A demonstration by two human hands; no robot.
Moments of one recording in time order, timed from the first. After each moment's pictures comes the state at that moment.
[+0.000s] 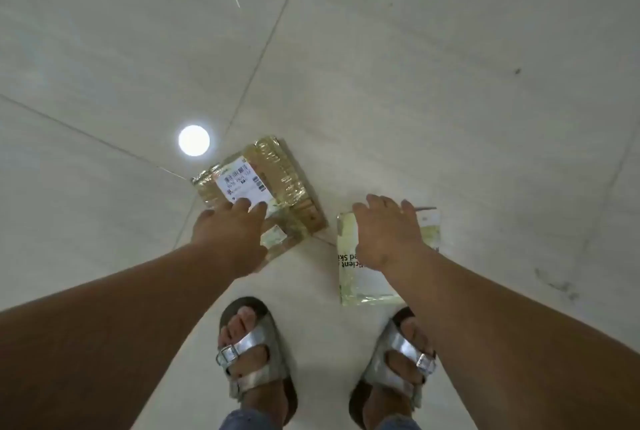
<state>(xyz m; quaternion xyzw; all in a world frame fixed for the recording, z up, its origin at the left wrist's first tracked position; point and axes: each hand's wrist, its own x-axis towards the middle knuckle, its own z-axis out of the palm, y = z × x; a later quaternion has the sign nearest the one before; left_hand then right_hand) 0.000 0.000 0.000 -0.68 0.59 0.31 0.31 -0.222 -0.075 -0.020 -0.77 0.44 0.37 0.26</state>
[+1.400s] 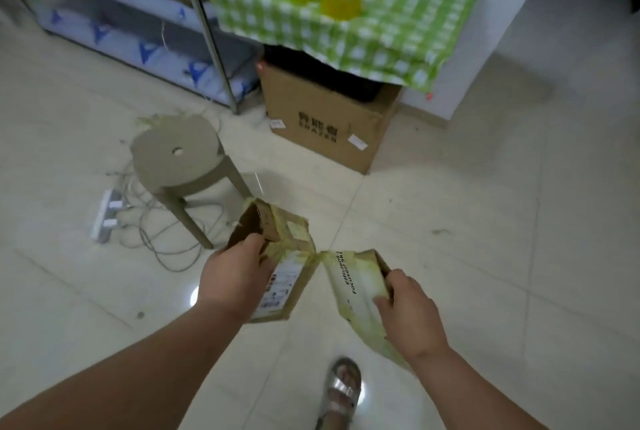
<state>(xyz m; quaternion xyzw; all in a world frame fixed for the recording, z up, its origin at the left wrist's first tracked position) 0.149 -0.306 0.542 -0.85 0.49 0.17 -0.06 -0.106 -0.356 0.505 -0.71 0.63 0.02 0.33</state>
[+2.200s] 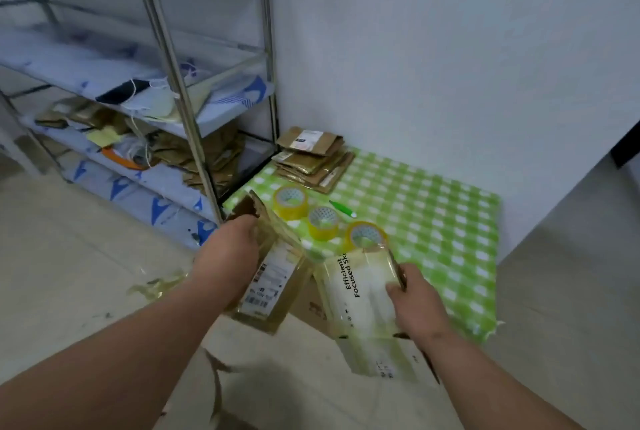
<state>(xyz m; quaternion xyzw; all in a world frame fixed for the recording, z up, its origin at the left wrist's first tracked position) 0.410 -0.764 0.752 -0.86 0.45 0.12 -0.23 0.138 -0.831 0.693 -0.67 0.62 -0.18 0.37</state>
